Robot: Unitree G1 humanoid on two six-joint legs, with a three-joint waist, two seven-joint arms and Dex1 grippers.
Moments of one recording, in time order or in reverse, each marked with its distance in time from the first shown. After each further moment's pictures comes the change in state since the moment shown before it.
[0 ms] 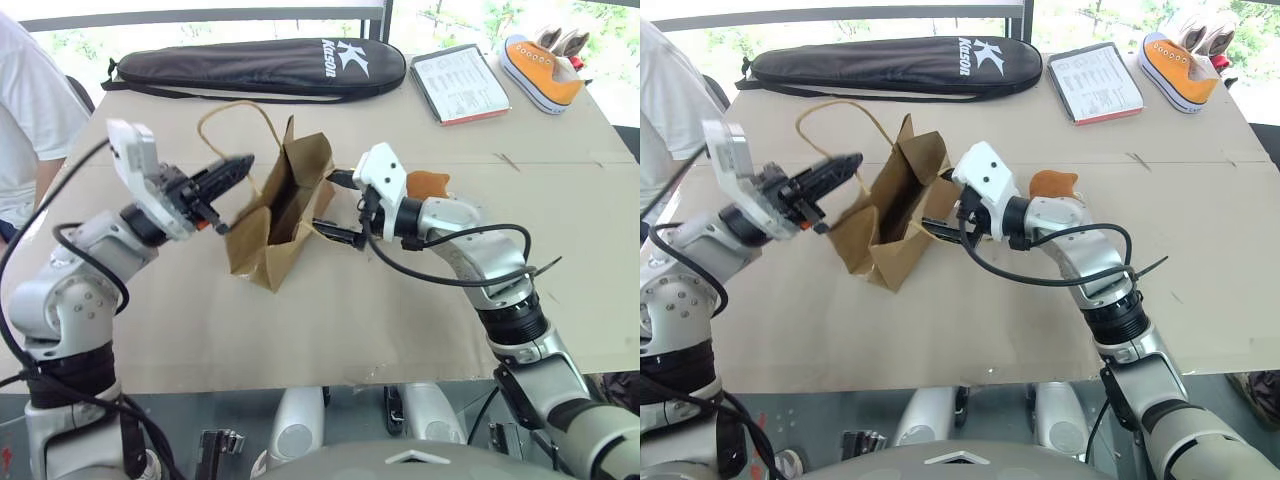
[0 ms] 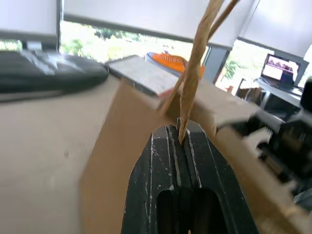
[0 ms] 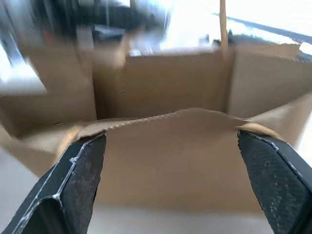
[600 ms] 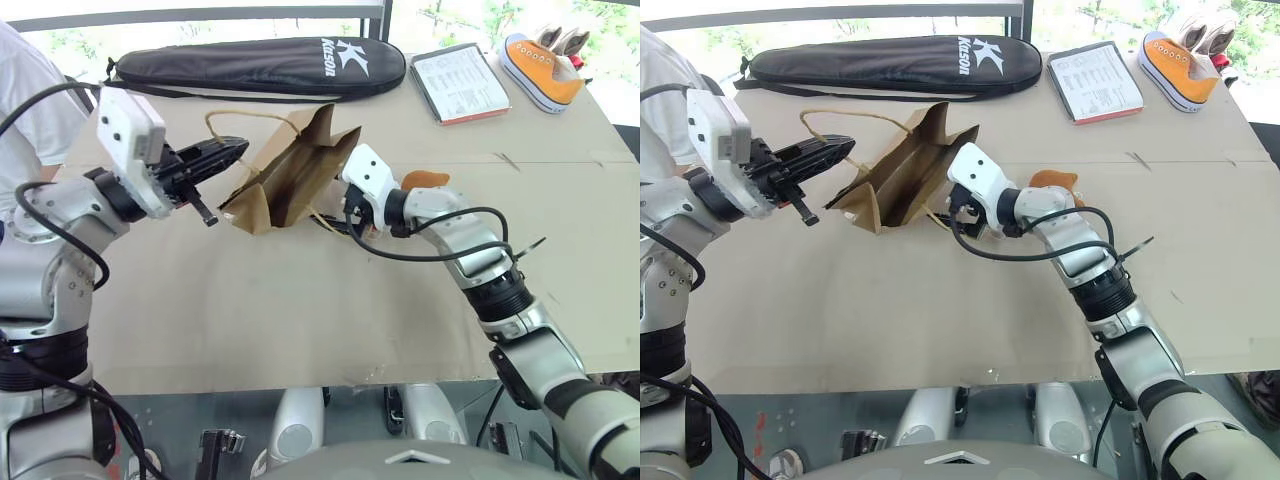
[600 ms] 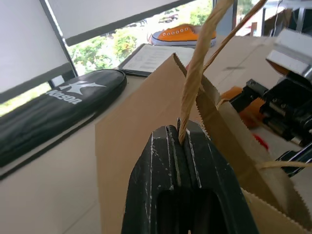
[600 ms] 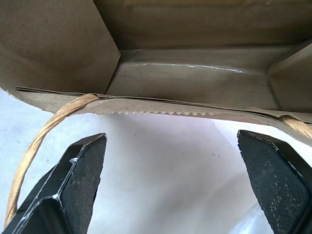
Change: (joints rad) left arm -0.031 0.165 -0.107 0.030 0.345 -0.256 -0.198; right arm -0.127 0.019 0.029 0.223 -0.099 -0.058 -0.008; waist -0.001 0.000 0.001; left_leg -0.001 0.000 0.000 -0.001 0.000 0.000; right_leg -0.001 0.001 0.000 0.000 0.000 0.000
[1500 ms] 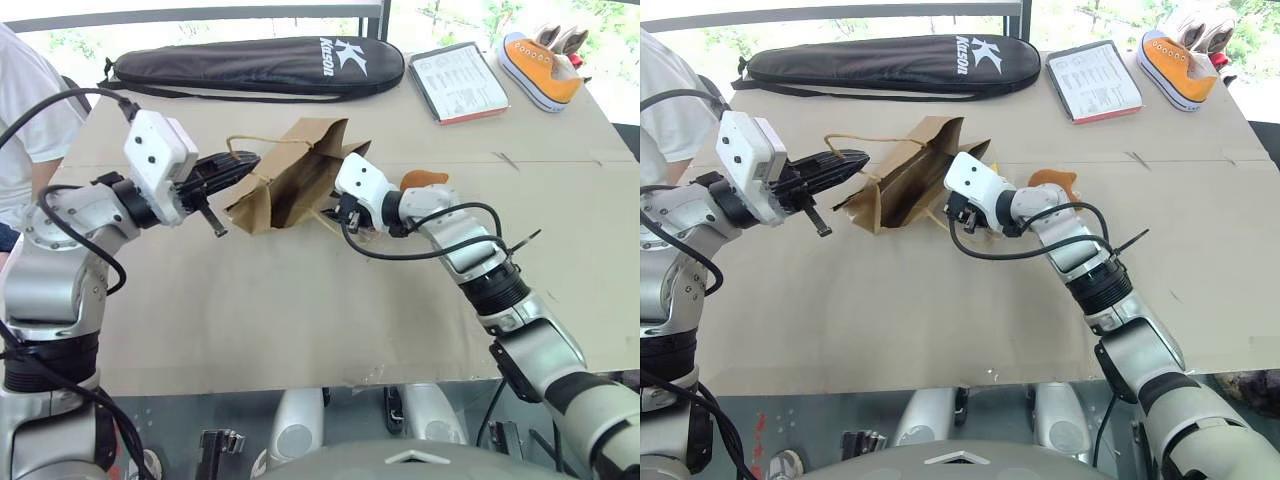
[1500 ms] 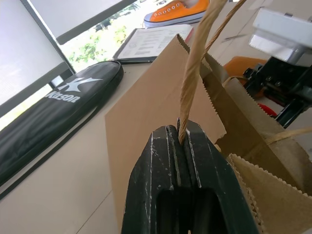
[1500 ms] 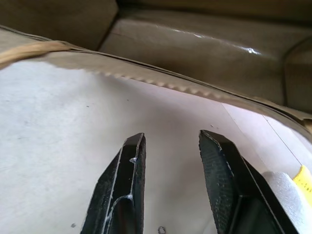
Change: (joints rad) left arm 0.025 -0.010 -0.051 -0.001 0.138 -0.091 -0.024; right arm -0.024 -0.032 0.049 0.022 -0.089 0.027 0.050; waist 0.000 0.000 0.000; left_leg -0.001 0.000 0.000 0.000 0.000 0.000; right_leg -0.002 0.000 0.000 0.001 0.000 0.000
